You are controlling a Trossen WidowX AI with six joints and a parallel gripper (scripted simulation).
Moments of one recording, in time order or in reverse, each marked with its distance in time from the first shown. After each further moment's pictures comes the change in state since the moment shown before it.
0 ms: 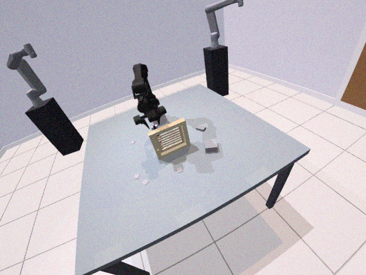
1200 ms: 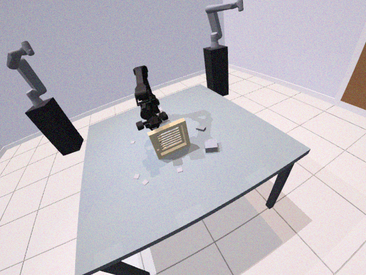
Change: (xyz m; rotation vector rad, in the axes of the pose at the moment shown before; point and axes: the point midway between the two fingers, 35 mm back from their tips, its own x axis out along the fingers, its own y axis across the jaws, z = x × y) arm 0.042 0.000 -0.003 -0.001 0.004 -0.003
